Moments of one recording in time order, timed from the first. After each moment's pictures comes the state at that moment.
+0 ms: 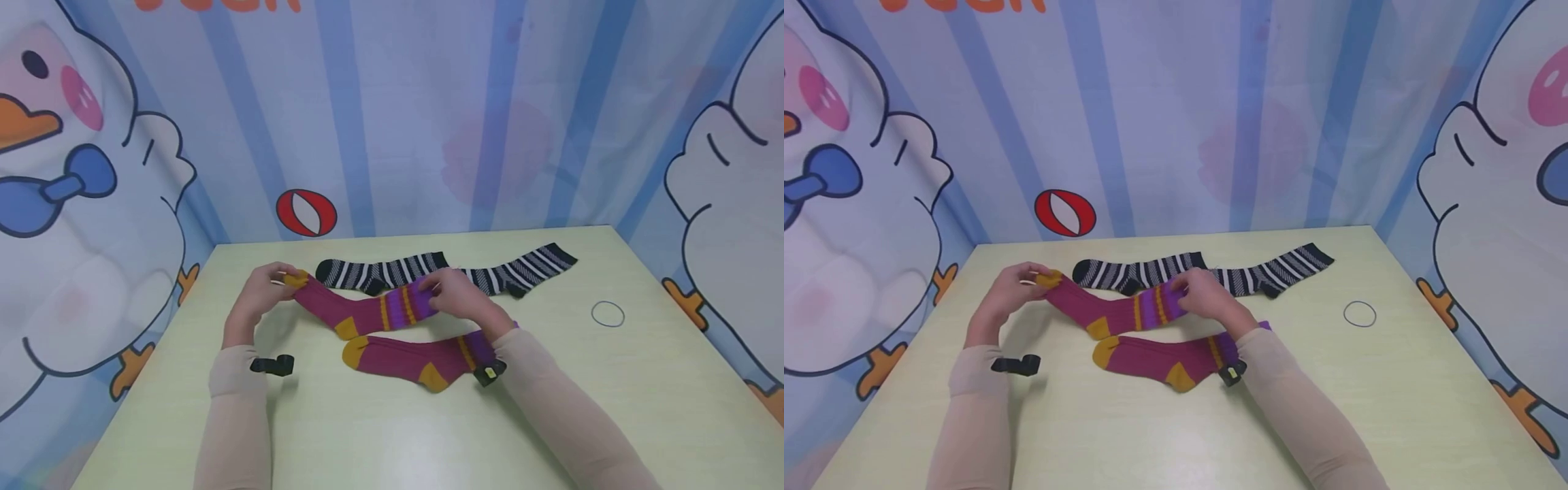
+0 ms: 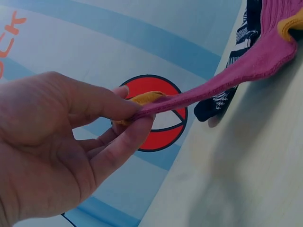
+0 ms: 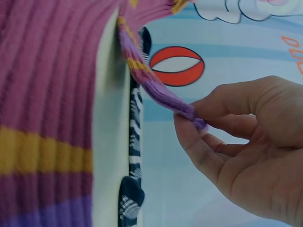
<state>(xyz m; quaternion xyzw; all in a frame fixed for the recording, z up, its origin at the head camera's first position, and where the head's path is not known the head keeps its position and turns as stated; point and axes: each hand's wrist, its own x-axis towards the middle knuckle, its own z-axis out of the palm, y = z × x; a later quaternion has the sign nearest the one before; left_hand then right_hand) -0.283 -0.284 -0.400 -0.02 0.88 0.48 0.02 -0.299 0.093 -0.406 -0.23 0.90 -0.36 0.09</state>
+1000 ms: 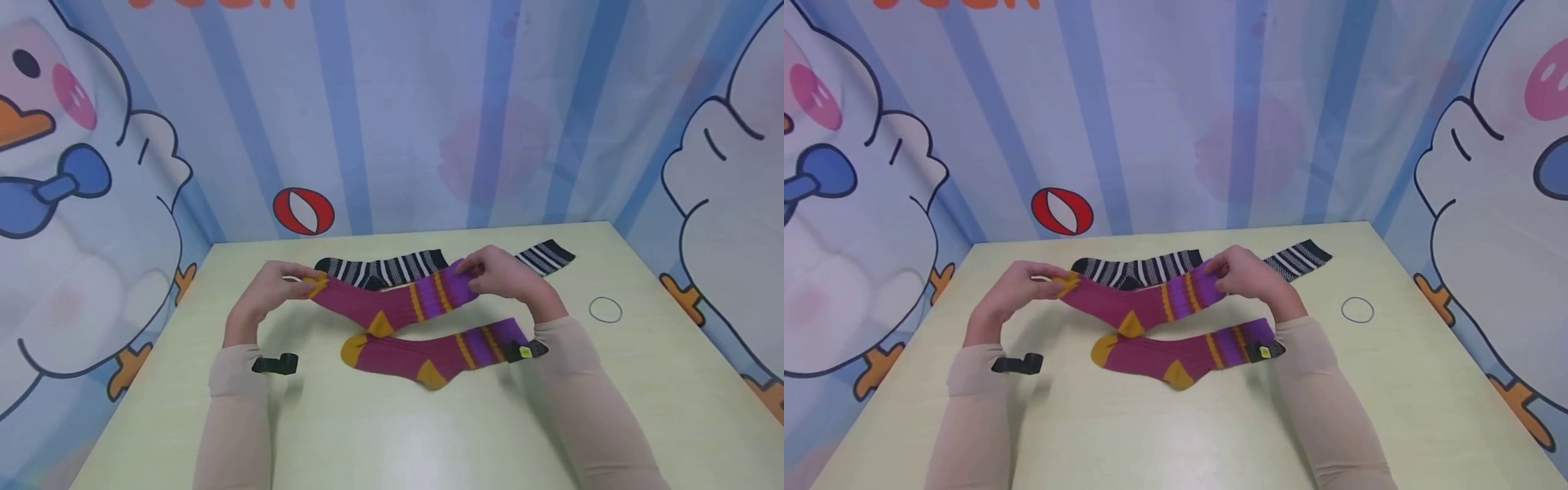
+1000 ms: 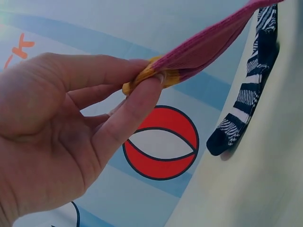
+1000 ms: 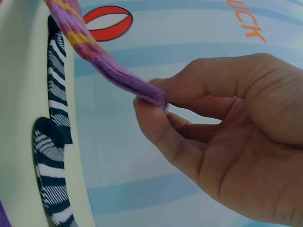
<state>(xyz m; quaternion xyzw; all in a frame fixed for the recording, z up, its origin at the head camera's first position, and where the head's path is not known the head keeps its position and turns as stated) -0.275 -0.261 -0.378 0.06 0.87 0.49 0.07 -0.291 0.160 -0.358 -0.21 0.90 -0.35 0.12</state>
